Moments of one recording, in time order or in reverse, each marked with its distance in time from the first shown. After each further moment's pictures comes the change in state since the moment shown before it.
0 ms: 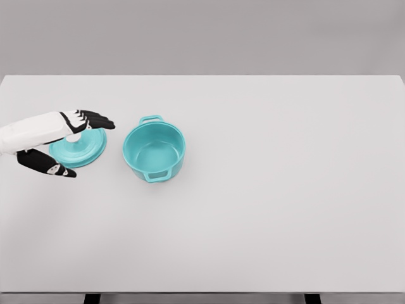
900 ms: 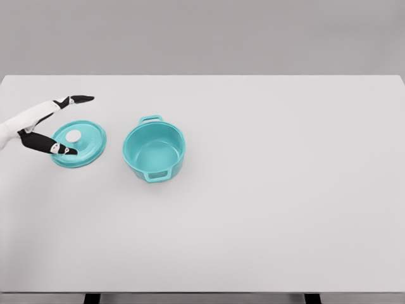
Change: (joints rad) left arm -0.118 -0.213 -0.076 0.468 0.129 0.001 0.012; right arm 0.005 0.000 -0.003 0.004 -0.002 0.001 -0.003
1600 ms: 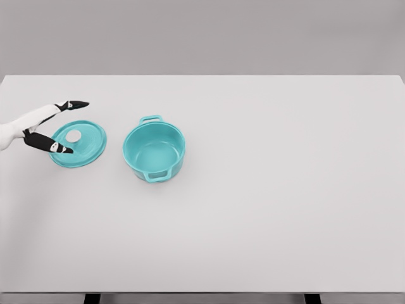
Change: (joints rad) left arm -0.133 -0.088 -0.080 0.283 -0.132 0.000 -0.003; right arm 0.000 0.000 0.000 0.000 0.000 0.000 0.000
